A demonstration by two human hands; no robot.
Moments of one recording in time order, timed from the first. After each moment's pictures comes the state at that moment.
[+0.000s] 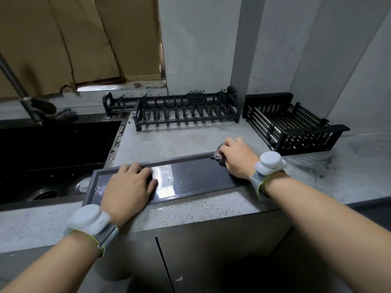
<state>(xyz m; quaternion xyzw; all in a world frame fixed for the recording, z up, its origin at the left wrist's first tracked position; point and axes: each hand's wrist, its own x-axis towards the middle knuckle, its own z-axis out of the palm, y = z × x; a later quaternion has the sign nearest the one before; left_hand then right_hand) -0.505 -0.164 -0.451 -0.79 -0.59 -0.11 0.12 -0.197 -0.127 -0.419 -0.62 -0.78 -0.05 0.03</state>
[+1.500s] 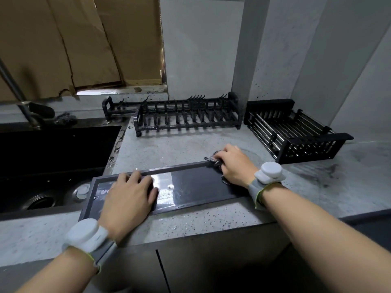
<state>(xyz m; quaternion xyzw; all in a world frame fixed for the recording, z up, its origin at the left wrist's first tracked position) -0.506 -0.161 -0.461 -0.78 -0.60 -0.13 0.13 -0.208 -0.111 -0.427 -0.64 -0.76 0.06 0.13</state>
